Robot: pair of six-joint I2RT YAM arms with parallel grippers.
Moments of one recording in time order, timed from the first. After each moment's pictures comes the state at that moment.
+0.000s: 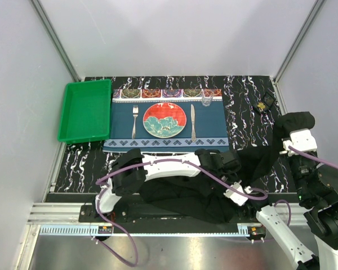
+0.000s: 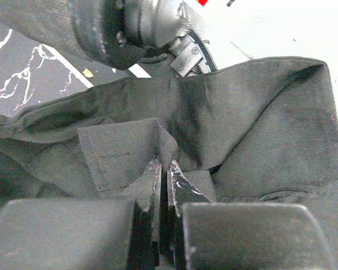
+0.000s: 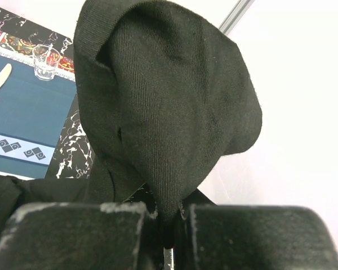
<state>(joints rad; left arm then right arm) -1.31 2.09 1.70 -0.60 0.61 1.00 0.37 0.40 1.22 -0.86 0.42 -0.50</state>
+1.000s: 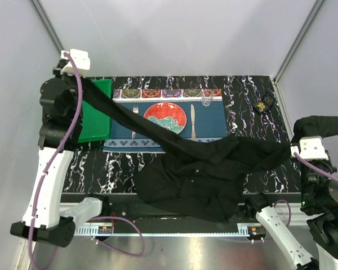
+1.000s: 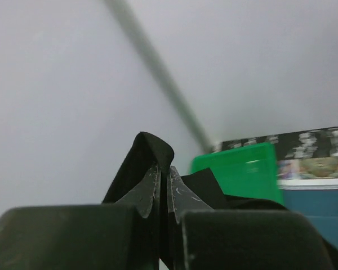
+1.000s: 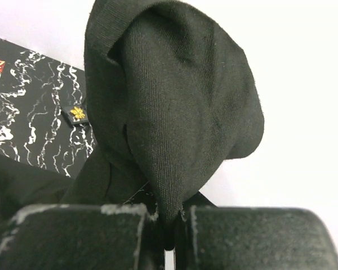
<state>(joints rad) -0.25 1.05 1.44 -0.27 -0.40 0.54 0.37 0.33 1.20 -0.78 0.60 -0.68</state>
